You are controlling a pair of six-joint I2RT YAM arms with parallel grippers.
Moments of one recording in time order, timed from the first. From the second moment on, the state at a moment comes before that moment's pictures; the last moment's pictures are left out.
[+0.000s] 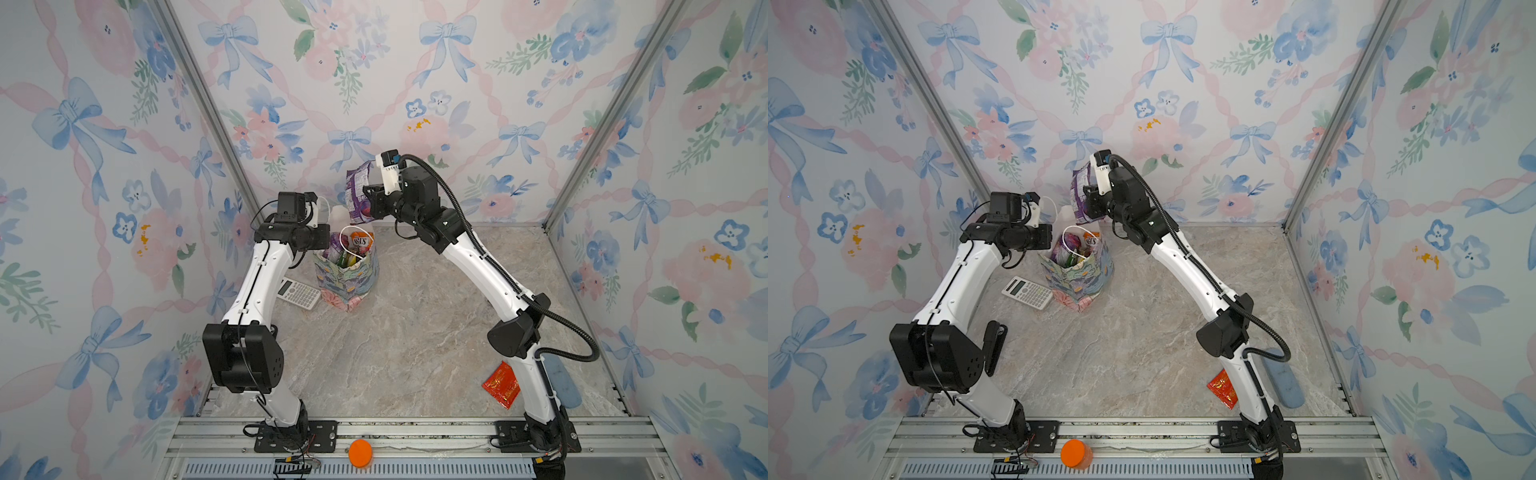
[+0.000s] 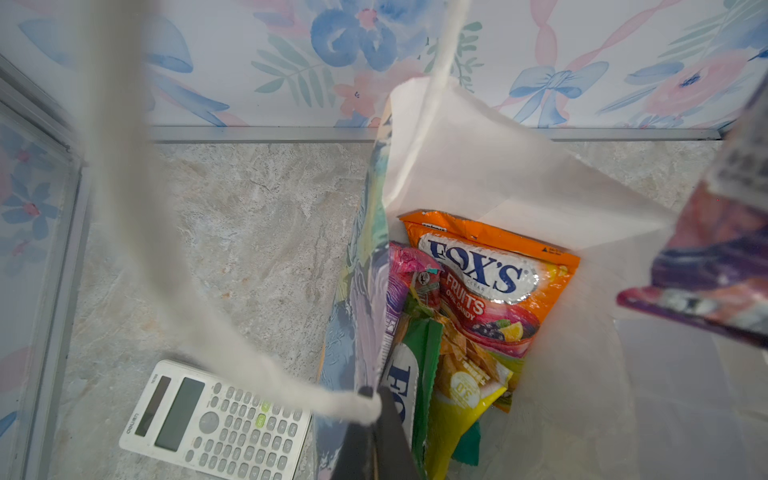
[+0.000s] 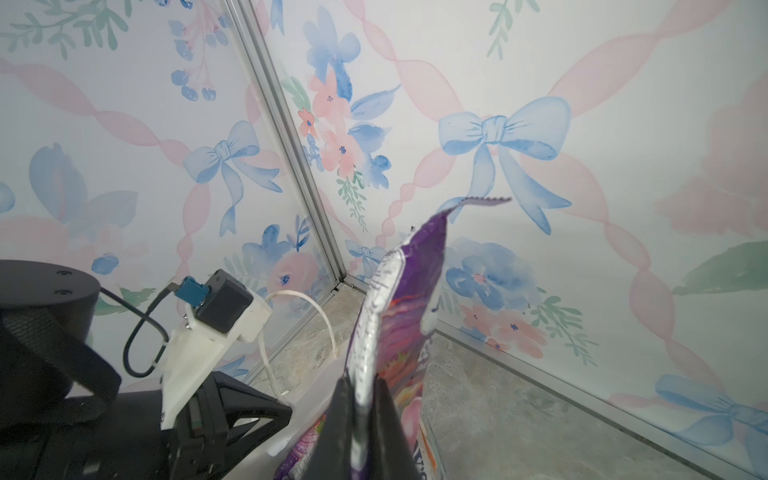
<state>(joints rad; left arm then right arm) -0.04 1.66 1.66 -0.78 0.16 -0.05 0.75 2.25 2.59 -0.48 -0.02 0.21</state>
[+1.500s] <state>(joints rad) -0.04 1.66 1.66 -0.78 0.17 -0.05 0.82 2.06 2.02 -0.17 -0.10 0.41</state>
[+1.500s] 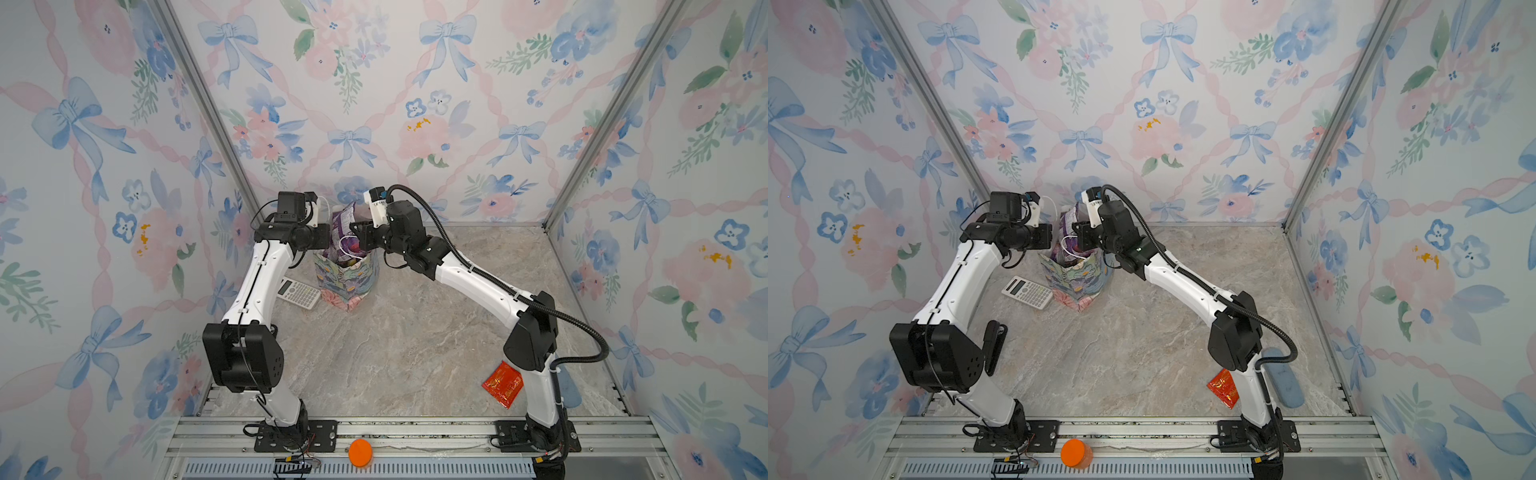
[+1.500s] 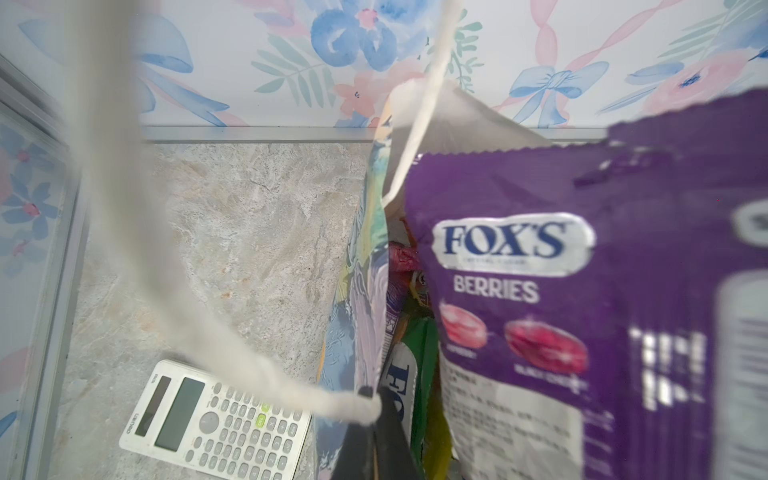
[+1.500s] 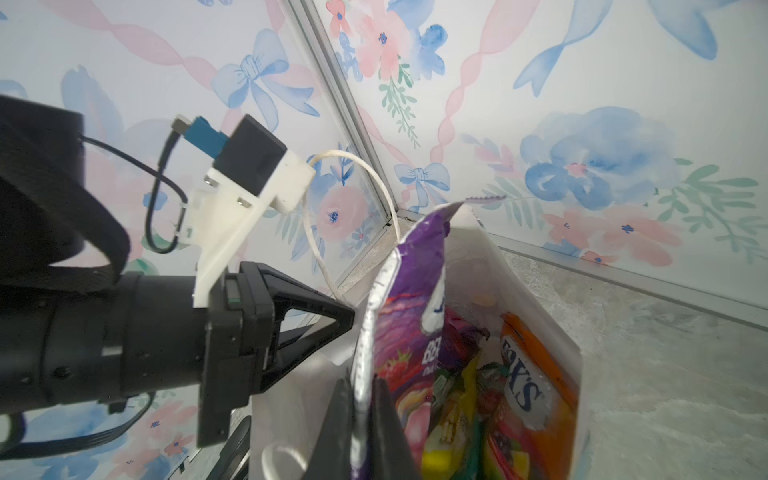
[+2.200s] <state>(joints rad) -0.04 1.66 1.66 -0.78 0.16 -0.05 0.82 2.10 2.03 -0.07 -0.15 0.57</state>
